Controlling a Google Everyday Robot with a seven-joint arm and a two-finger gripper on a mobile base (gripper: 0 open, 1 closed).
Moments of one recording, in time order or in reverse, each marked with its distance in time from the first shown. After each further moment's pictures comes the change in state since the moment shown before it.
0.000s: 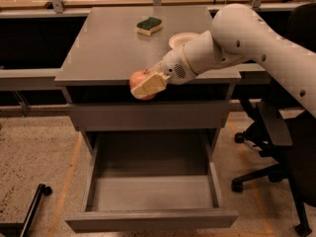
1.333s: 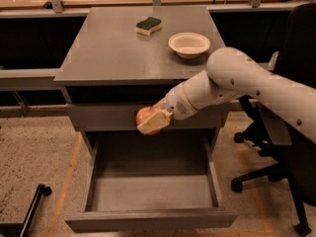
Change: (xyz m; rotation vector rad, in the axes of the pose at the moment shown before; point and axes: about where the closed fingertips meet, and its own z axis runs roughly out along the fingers) arm 0.095 0.022 0.041 -0.046 0.101 0.085
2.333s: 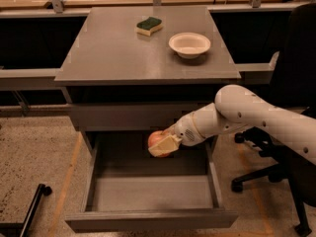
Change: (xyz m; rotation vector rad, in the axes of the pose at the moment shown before) arm 0.086 -0.010 0.027 0.020 -0.003 0.135
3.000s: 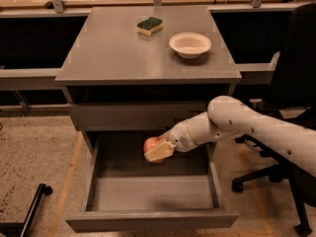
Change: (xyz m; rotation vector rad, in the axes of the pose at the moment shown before) arm 0.015 -0.012 0.039 -0.048 -0.028 0.005
